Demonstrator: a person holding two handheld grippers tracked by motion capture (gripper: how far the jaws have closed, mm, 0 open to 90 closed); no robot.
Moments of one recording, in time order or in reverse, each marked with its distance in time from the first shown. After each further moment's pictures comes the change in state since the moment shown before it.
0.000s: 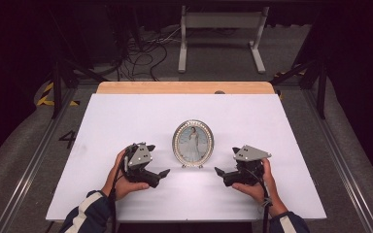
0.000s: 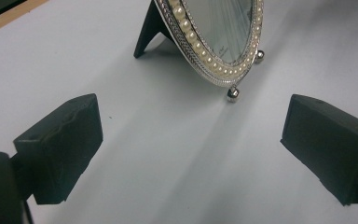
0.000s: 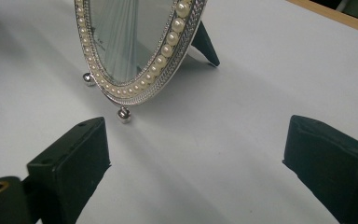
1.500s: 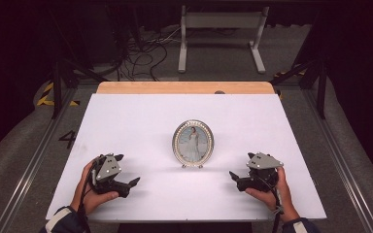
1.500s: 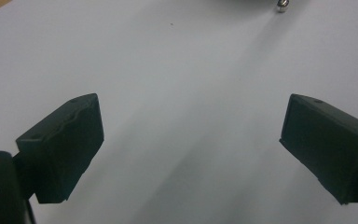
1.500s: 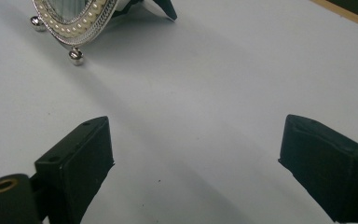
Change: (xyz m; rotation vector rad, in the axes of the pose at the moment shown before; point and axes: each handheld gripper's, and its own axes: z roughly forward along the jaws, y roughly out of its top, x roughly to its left) left arm 0.014 -0.060 -0.064 0.074 0.144 -0.047; right arm -0.013 -0.031 -0.022 0.056 -0.119 -0.020
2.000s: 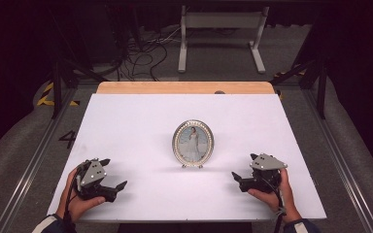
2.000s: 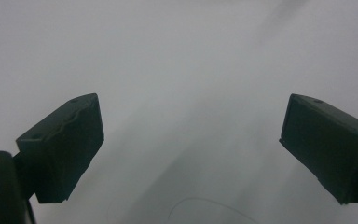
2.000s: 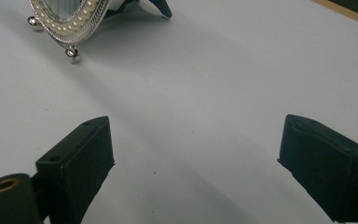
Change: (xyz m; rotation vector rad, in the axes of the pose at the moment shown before) left arm 0.011 -0.027 -0.024 0.014 0.034 -0.037; right arm -0.004 -0.007 -0.004 -0.003 -0.004 0.019
